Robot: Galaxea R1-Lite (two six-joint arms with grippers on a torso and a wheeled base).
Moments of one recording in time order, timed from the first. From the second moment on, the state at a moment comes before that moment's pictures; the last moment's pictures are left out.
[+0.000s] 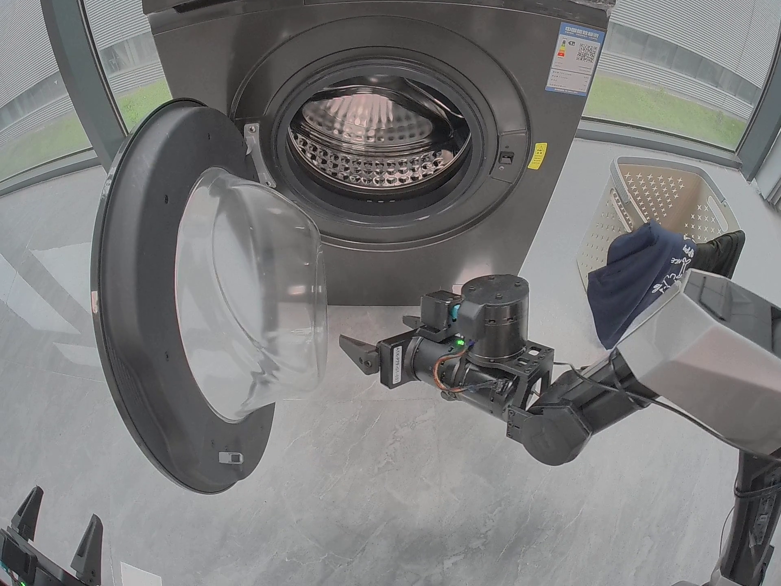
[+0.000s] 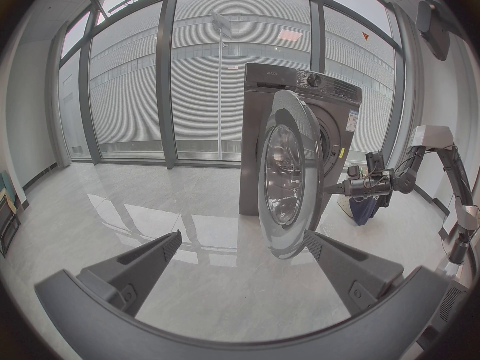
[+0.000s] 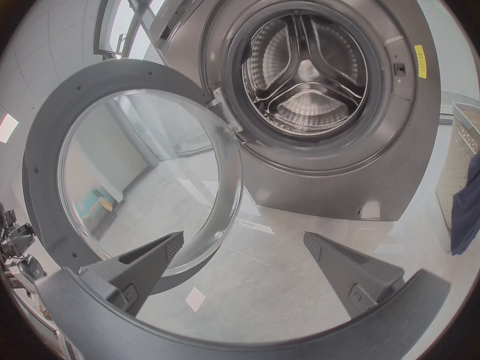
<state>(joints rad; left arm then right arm) -0.01 0.02 -0.02 0.00 0.02 -0.05 0.73 2.22 -1.14 -0.92 -0.01 0.18</state>
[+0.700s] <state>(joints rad) -0.01 0.02 -0.02 0.00 0.02 -0.05 0.78 2.39 -1.46 -0.86 -0.04 0.18</state>
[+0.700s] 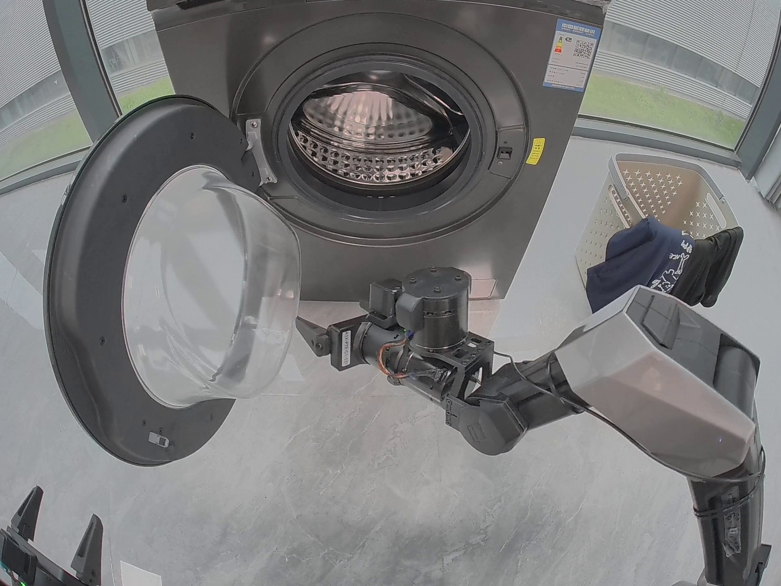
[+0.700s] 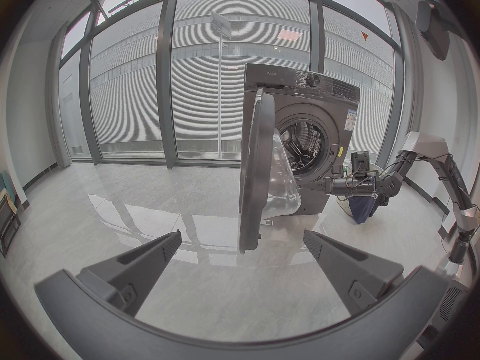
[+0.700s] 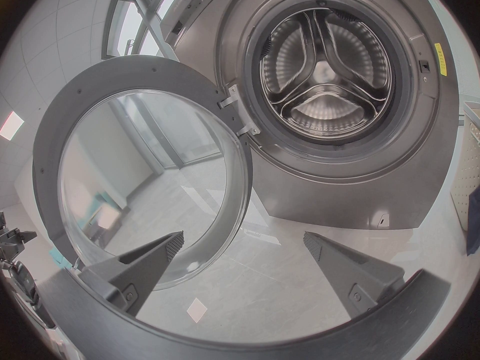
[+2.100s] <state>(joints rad) -0.01 0.02 -0.02 0.00 0.02 -0.05 0.67 2.09 -1.15 -0.76 -0.11 0.13</state>
